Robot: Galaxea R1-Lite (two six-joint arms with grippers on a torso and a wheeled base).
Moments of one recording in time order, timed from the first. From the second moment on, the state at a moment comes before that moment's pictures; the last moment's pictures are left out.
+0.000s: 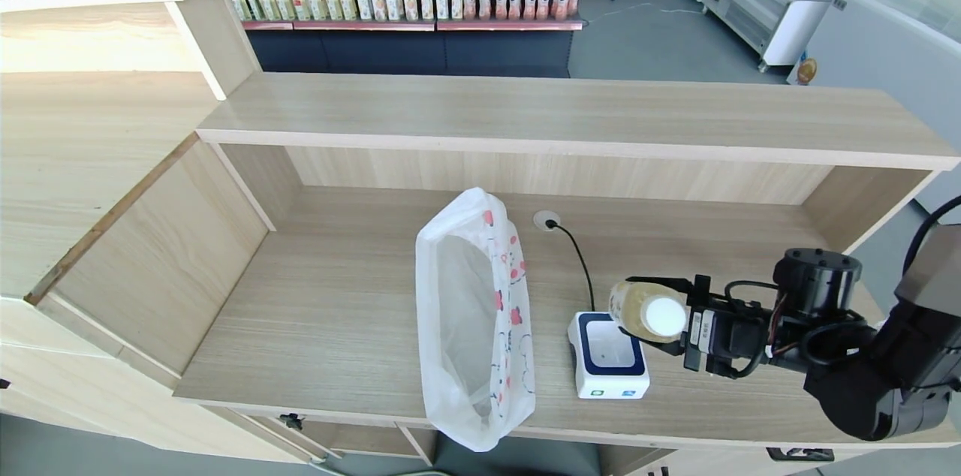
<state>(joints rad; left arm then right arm) 0.00 0.00 0.00 0.00 0.00 0.00 0.12 2.08 -0.51 -1.36 0.89 -1.20</state>
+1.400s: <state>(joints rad) 0.00 0.00 0.00 0.00 0.00 0.00 0.14 2.25 -0.60 -1.44 0.93 -1.22</state>
